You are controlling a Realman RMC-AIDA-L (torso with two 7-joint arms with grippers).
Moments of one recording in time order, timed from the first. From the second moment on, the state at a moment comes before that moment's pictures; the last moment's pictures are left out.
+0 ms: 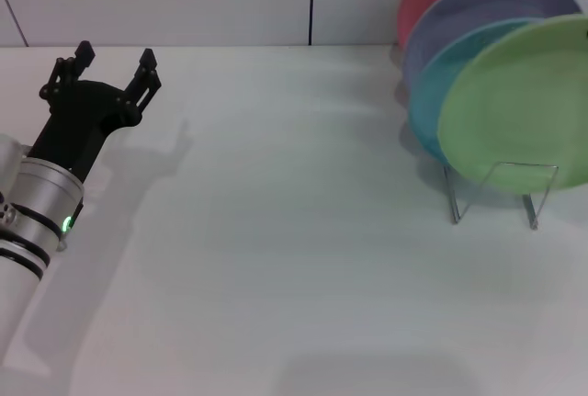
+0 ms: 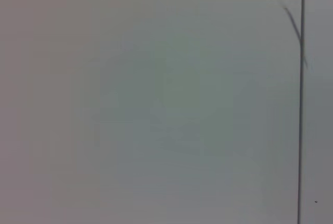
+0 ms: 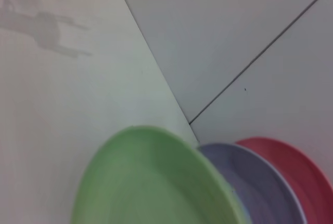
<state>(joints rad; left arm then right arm) -0.39 -2.08 -1.07 -0.48 2.60 0.97 -0.10 0.54 2.08 -0.68 -1.78 -2.44 -1.72 1.60</state>
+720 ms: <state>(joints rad) -0.42 -2.08 -1.07 -0.47 2.60 0.92 -0.10 0.55 2.08 -0.71 -1.76 -2.42 -1.77 1.73</state>
